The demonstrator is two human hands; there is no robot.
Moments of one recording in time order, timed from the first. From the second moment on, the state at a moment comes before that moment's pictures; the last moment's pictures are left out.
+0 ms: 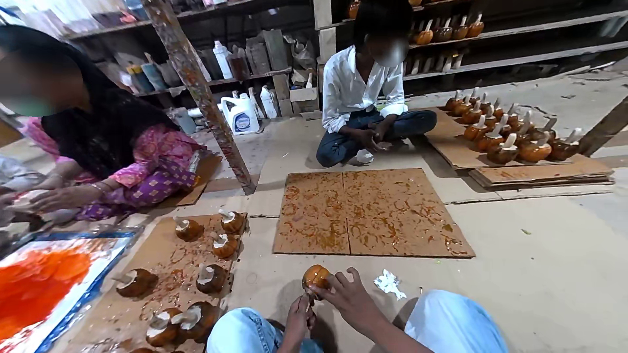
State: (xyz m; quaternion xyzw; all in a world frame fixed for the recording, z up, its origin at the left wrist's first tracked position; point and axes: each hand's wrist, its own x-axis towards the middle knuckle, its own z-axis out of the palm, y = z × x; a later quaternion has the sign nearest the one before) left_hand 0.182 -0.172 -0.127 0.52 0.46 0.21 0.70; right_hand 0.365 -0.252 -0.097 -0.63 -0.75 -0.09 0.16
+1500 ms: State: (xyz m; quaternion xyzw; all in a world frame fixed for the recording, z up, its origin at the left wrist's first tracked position) left_hand 0.176 -0.168 -0.125 0.36 0.29 0.22 0.86; right_hand 0.386 -0.256 -0.087 -0.64 -0.75 0.01 0.15
